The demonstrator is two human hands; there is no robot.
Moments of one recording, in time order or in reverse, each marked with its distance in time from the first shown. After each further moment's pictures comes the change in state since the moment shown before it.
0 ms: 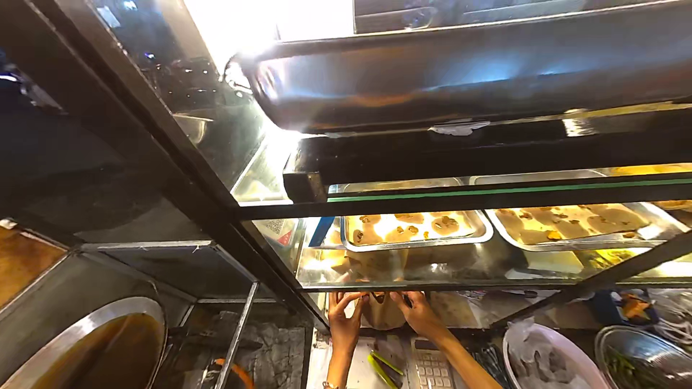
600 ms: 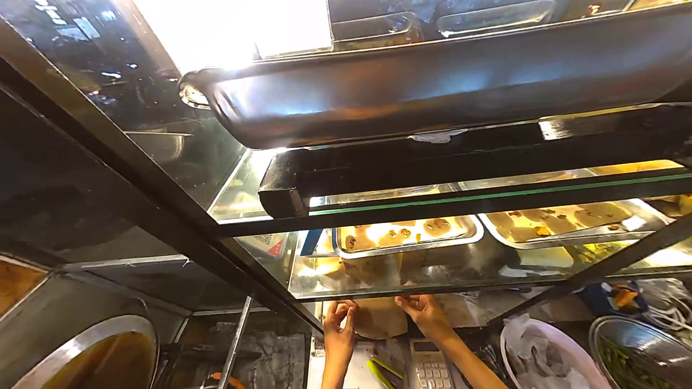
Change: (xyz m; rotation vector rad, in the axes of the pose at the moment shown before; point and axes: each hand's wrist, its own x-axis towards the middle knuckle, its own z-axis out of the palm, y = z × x) left_hand 0.001 0.039 -0.011 -0.091 -0.081 -0.393; right_hand -0.009 -0.008 -0.020 0.202 0.074 0.200
